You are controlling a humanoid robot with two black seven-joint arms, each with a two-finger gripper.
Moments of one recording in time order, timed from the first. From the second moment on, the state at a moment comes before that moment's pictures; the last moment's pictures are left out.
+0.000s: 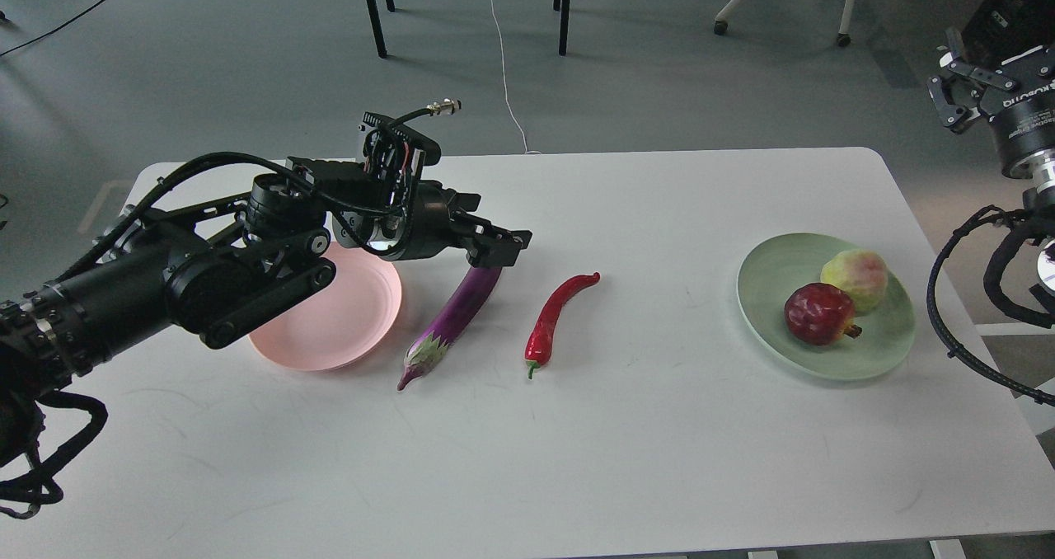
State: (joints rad) left arm -1.02 0.32 -0.30 -1.03 1.87 -0.38 -0.20; right arm 0.69 -0.63 0.72 0.74 0.28 0.49 0.49
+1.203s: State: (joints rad) left arm -1.00 0.32 -0.15 -0.99 1.94 -0.32 -0.15; right arm 0.54 -0.61 0.74 0.74 0.28 0.49 0.49
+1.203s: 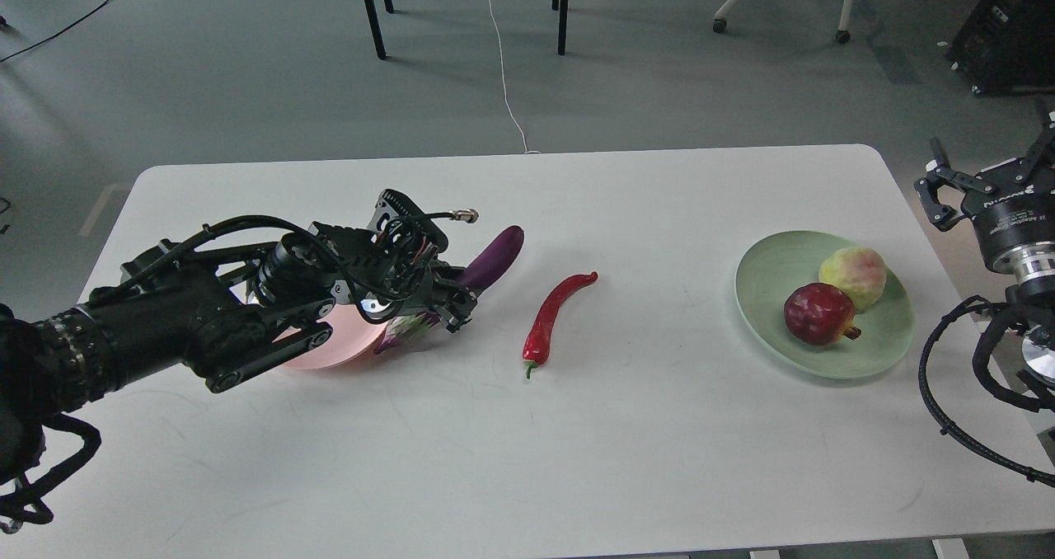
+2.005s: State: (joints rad) left arm -0.90 0.73 -0.14 -1.14 1.75 -0.22 -0.16; right arm 0.55 -0.55 0.73 0.67 0.27 0.49 0.49
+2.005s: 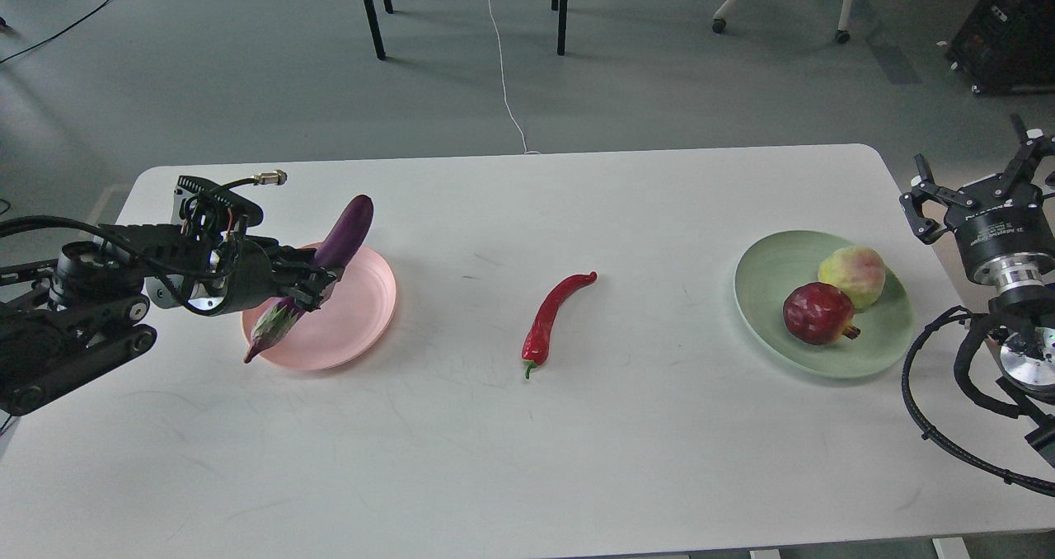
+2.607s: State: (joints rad) left arm -1.08 0.40 -0.12 -1.11 1.77 -0.24 -0.12; right arm 0.55 -0.56 0.73 0.67 0.27 0.49 0.49
